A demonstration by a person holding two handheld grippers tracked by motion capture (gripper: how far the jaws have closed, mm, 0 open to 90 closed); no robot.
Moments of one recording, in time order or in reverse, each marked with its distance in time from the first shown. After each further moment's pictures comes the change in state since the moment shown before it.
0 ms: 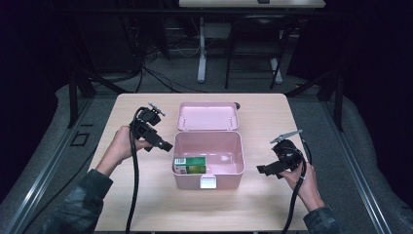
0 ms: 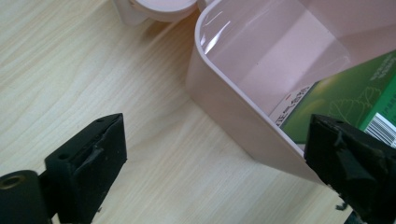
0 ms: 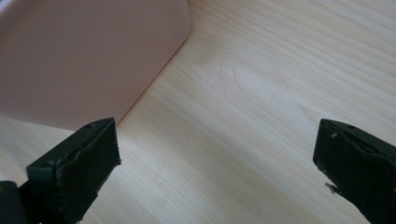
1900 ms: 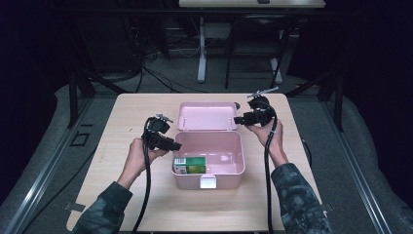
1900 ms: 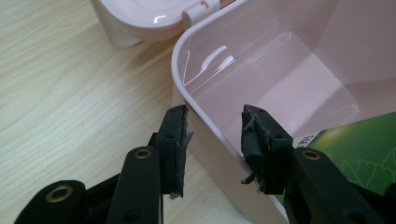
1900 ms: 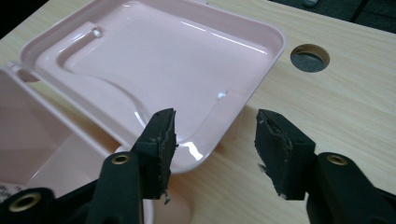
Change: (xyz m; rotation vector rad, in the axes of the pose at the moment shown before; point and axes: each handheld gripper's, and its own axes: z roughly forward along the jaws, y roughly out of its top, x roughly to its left) left arm -0.021 -0.008 0.037 -0.156 0.037 -0.098; right arm -0.010 0.140 0.034 -0.207 0.025 0.062
